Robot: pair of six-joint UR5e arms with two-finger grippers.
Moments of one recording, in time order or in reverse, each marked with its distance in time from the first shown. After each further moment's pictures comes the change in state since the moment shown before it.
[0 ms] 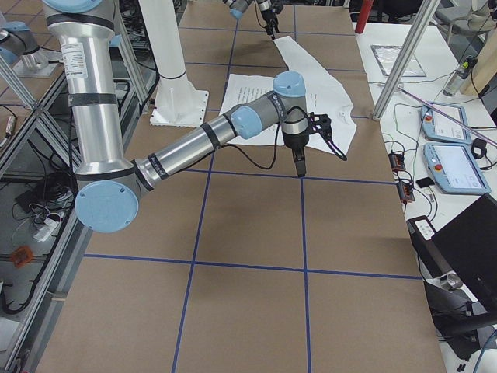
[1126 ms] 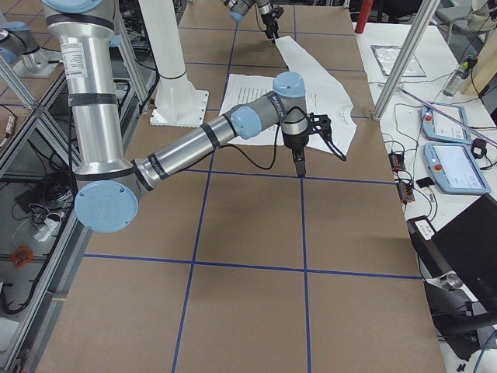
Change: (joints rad) left arm 0.029 -0.020 0.040 -0.037 -0.003 0.011; right arm 0.000 -0.001 0.001 0.001 -0.004 0.007
